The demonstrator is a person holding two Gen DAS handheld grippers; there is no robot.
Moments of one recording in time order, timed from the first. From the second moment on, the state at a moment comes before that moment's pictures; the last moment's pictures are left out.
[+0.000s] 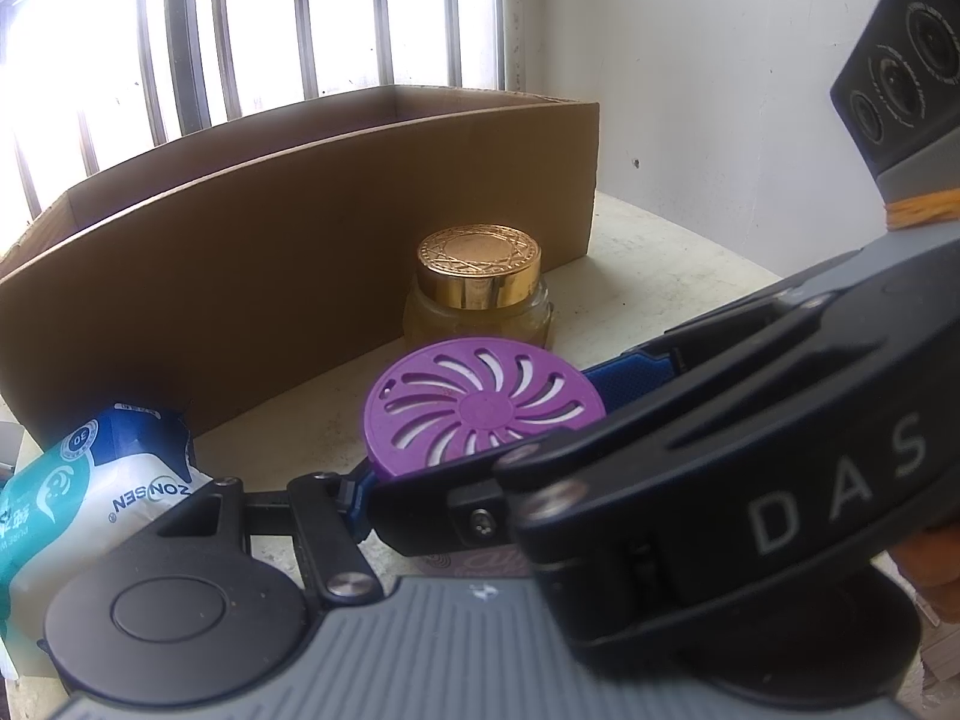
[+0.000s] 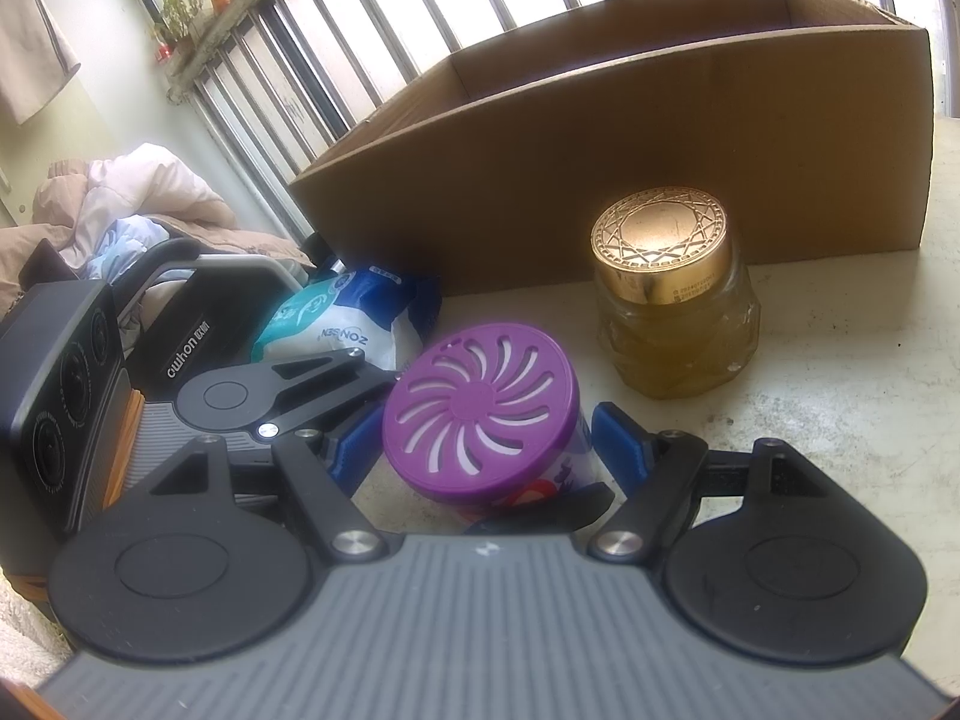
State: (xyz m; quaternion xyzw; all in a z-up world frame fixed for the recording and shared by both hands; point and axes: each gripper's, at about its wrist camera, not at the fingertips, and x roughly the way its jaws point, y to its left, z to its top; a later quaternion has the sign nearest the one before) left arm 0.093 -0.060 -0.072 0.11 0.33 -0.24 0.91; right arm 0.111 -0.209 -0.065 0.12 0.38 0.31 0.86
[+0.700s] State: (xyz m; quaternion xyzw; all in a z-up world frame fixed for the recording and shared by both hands) left arm 0.125 -0.030 -0.001 0.12 0.24 -0.24 0.93; right arm 0.094 -0.209 0.022 0.10 0.30 0.32 0.89
